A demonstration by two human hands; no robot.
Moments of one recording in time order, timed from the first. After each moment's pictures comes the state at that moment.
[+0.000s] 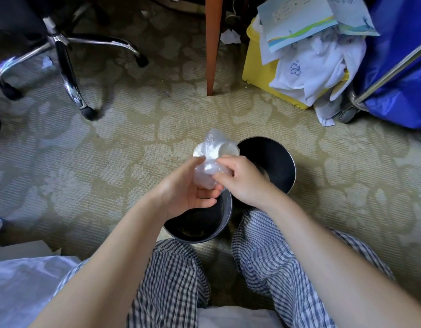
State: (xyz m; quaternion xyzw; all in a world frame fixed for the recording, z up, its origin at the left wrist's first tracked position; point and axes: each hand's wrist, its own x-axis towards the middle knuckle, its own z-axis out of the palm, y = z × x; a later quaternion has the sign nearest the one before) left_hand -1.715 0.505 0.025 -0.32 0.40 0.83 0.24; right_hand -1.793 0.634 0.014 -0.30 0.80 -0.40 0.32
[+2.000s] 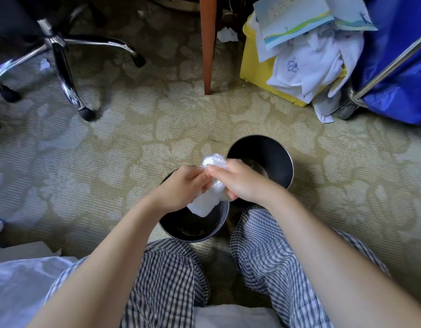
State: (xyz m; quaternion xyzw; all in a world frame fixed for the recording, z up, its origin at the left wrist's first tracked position) left_hand -1.712 0.506 0.009 -0.13 0.78 0.59 0.15; right_hand -1.800 0.640 0.018 -0.23 0.80 -0.33 0.45
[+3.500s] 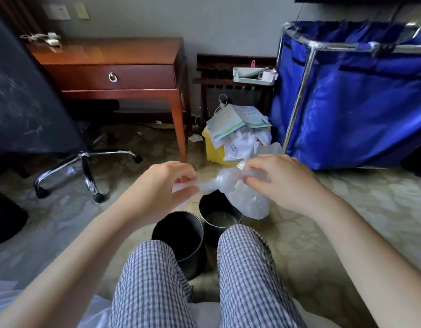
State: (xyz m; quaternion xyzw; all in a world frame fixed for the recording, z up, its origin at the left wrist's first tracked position) left_hand -1.555 0.625 0.289 0.06 0.96 0.24 -0.13; right_hand -1.646 0.847 0.300 -0.34 0.92 -0.18 -0.02
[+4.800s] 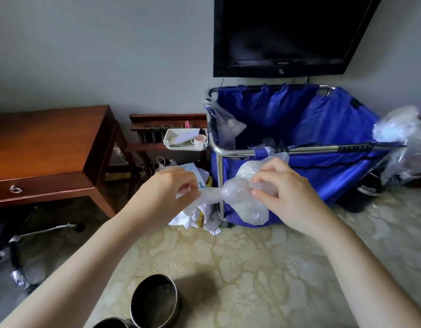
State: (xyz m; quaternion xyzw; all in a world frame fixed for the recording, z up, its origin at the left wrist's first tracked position) left_hand -1.958 0.825 0.615 0.13 0.95 0.25 -0.10; right_hand -1.996 1.068 0.614 -0.23 0.93 -0.29 -0.02
